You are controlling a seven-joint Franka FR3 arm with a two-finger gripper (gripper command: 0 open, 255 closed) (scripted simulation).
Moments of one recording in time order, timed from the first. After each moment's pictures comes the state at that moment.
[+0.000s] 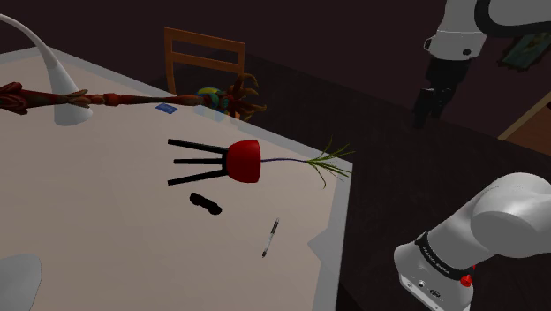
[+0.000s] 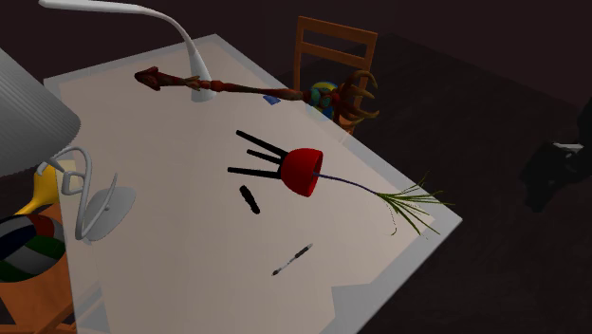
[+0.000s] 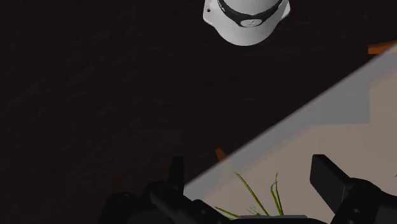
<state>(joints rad) -0.02 -0.76 -0.01 -2.44 -0.11 1.42 0.01</state>
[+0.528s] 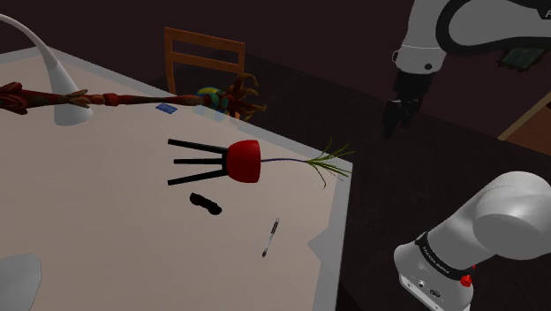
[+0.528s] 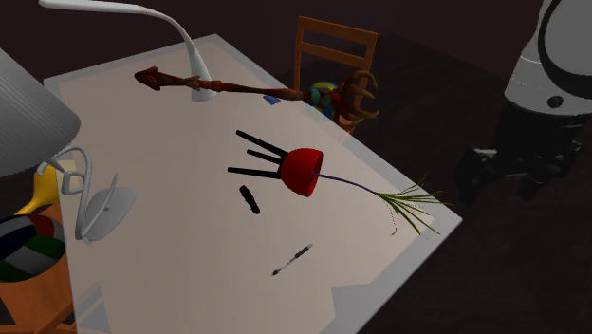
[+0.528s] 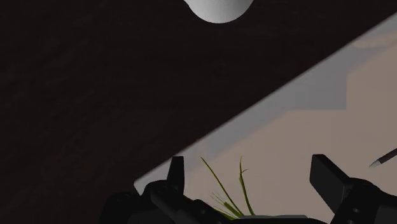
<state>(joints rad) 0.04 -0.65 0.06 -2.47 -0.02 1.57 0.08</state>
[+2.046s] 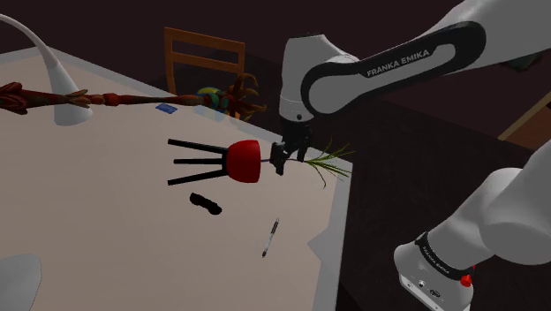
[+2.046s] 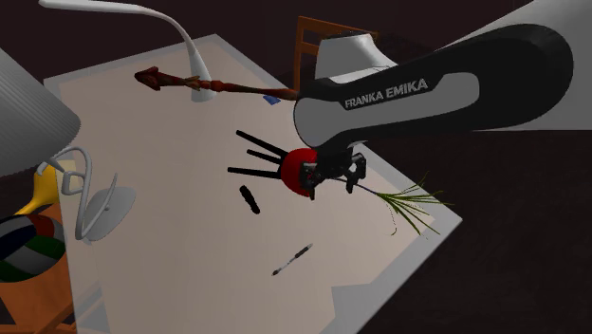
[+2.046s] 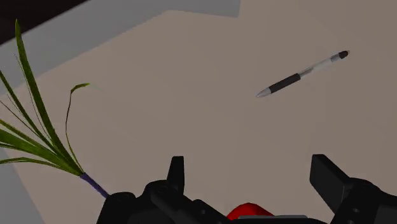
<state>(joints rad) 0.20 0.05 0.30 -2.22 0.08 2.08 0.31</state>
